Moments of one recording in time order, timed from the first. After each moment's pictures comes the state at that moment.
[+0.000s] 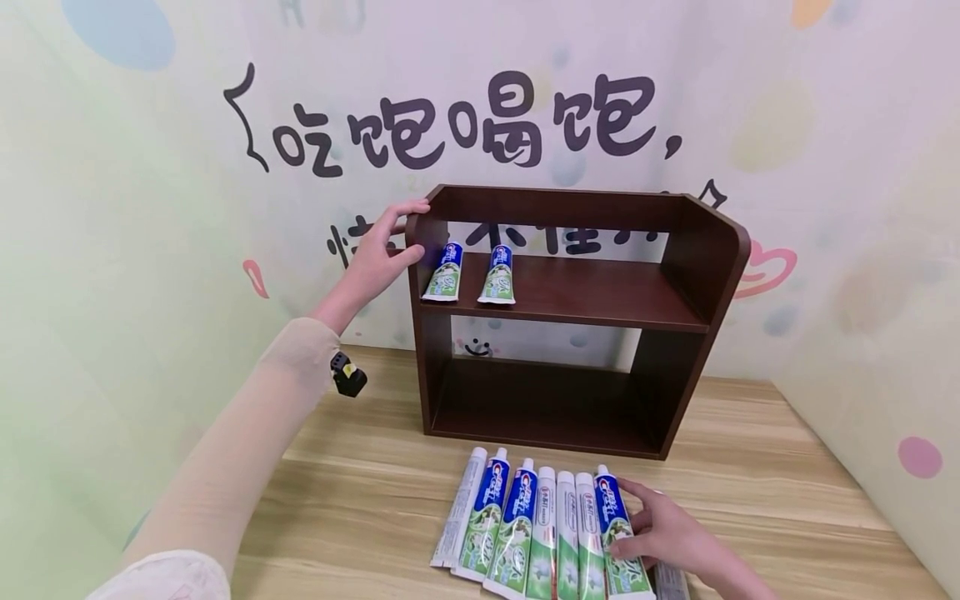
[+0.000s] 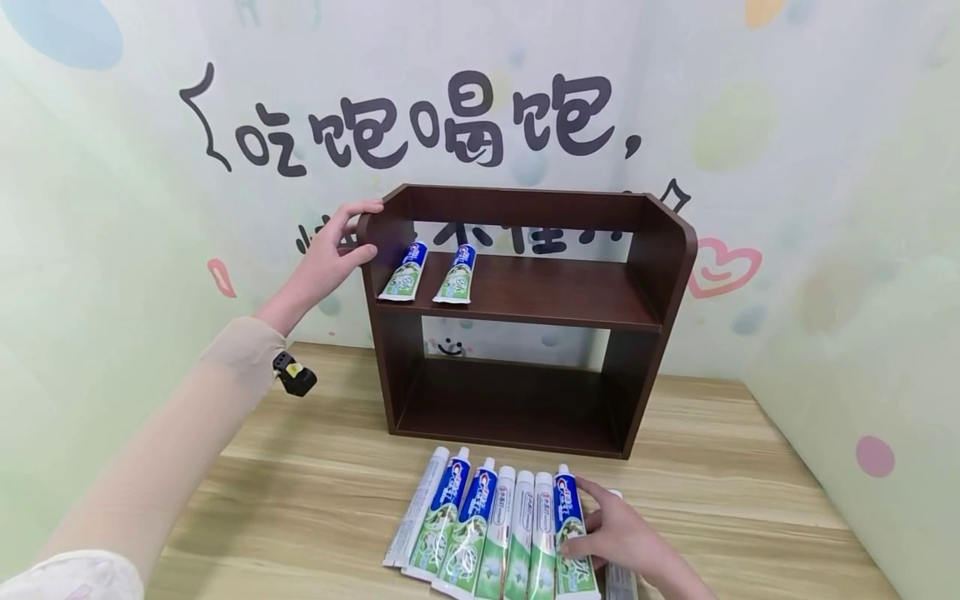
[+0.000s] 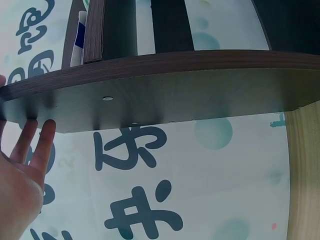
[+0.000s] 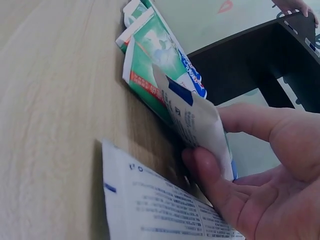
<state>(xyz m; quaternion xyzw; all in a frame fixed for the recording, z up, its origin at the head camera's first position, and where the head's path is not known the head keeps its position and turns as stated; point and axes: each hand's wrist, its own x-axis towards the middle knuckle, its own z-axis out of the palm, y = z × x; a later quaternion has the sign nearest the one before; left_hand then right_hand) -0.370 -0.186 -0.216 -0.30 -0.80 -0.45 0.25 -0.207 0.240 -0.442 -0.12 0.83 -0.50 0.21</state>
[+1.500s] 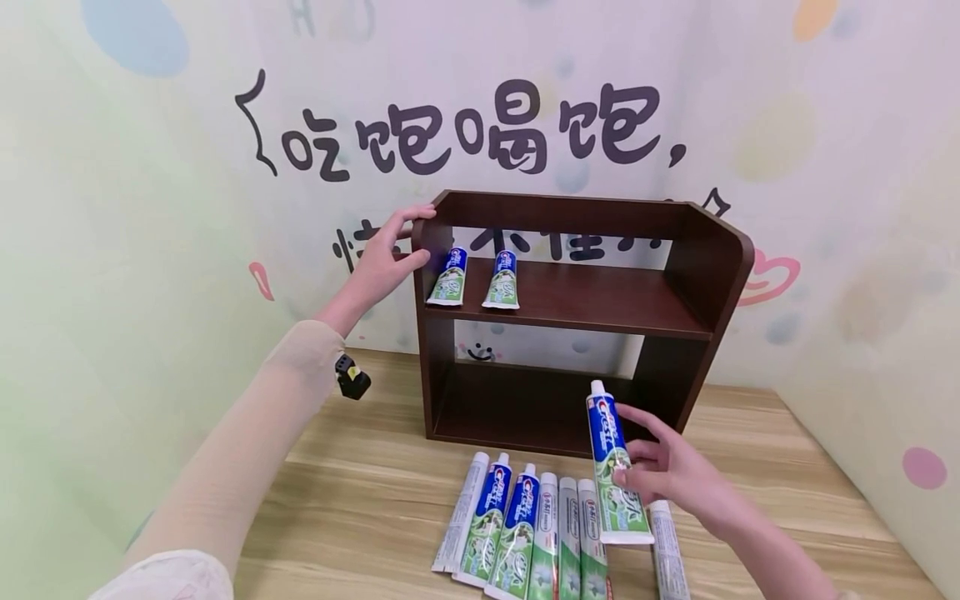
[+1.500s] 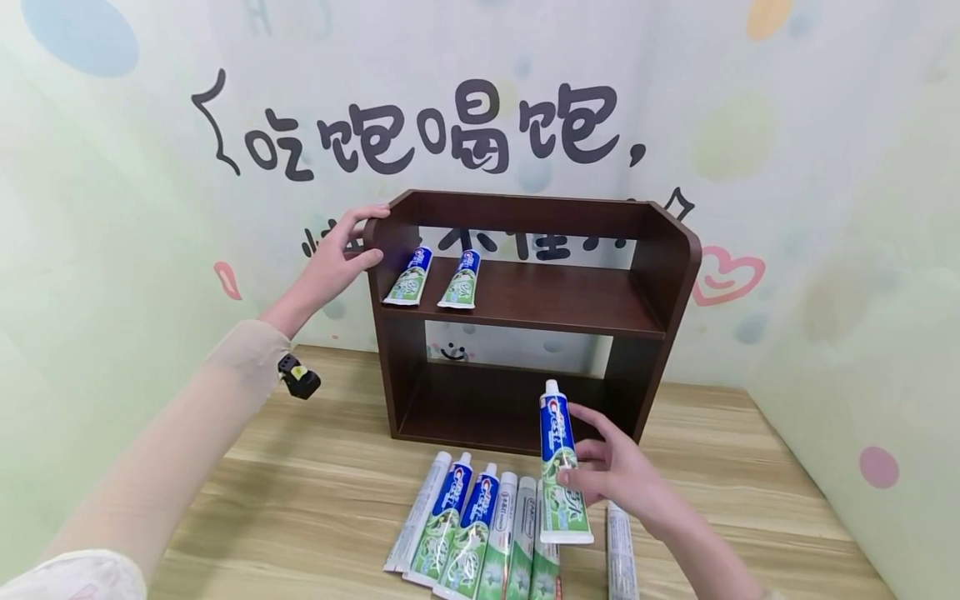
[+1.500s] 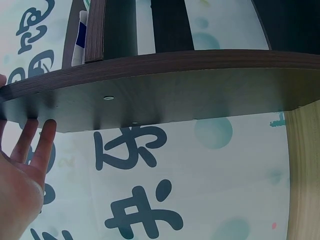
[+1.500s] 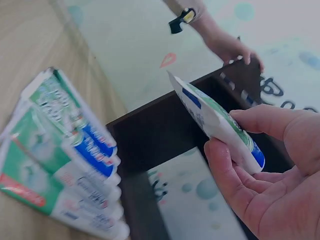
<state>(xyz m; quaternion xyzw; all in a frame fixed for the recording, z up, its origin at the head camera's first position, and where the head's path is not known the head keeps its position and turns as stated) -0.370 -0.188 -0.217 -0.29 -0.81 -0.45 0.24 -0.212 0.228 -0.346 -0.17 0.80 -0.55 0.14</state>
